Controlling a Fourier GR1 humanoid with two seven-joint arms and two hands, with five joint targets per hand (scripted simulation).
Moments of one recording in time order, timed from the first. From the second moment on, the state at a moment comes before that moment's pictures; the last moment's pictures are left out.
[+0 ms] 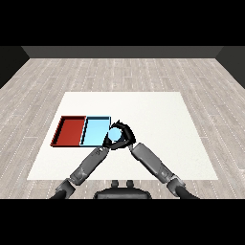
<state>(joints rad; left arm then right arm) -0.49 0.06 -0.55 -0.98 0.14 0.46 -0.36 -0.57 -0.02 0.59 -1.21 -0.27 -0.36 -0.33</state>
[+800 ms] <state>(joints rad) -0.44 0.04 -0.53 -1.03 0.27 0.52 -0.42 -0.59 -0.02 0.59 -1.22 -0.31 -0.34 -0.32</state>
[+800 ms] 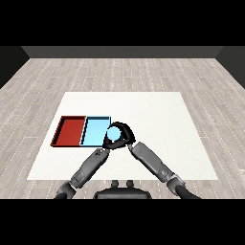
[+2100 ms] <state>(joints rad) -0.47 0.01 -0.48 -0.94 0.29 0.46 -0.43 -0.48 -0.01 0.45 -1.33 -0.33 -0.23 -0.25</state>
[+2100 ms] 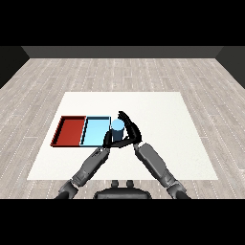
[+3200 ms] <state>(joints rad) -0.50 0.14 -0.28 -0.85 0.19 0.40 -0.36 -0.09 -0.21 0.15 -1.81 -0.43 -0.13 -0.21</state>
